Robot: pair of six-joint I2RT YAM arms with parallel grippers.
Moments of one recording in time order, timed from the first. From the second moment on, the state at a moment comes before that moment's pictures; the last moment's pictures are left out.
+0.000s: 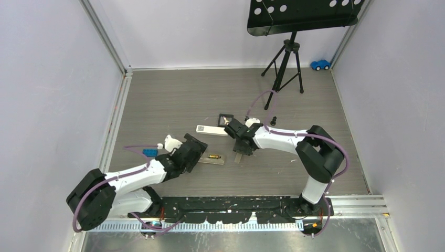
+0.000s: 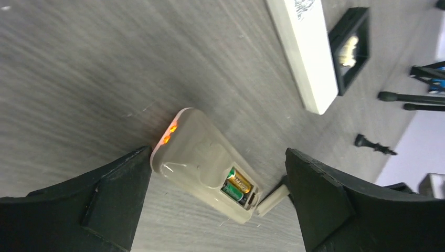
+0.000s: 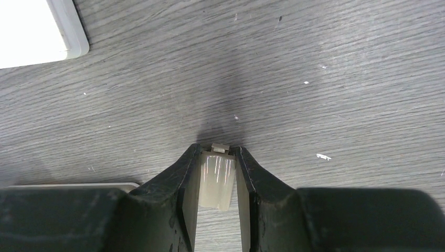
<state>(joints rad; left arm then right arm) -0.81 1.14 0.40 -0.10 -0.47 -1.60 0.85 1.75 1.05 -0.56 0.33 1.11</state>
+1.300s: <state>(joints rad) -0.79 1.17 0.55 0.13 0.18 -0.86 0.77 1.37 0.87 -0.44 0.10 1.34</state>
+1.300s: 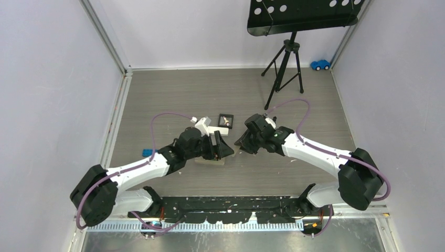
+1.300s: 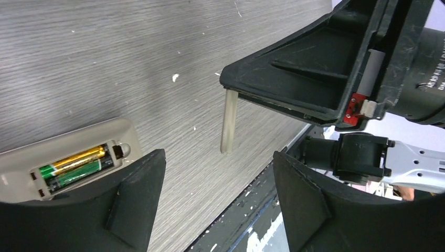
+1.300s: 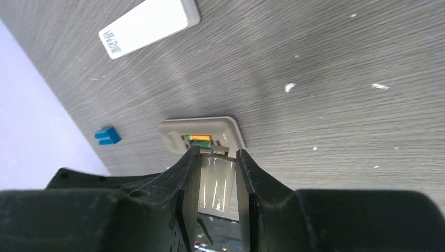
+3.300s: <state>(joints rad) -0.71 1.27 0.75 -0.02 1.03 -0.51 0.71 0.94 0.66 -0.21 -0.63 0.58</state>
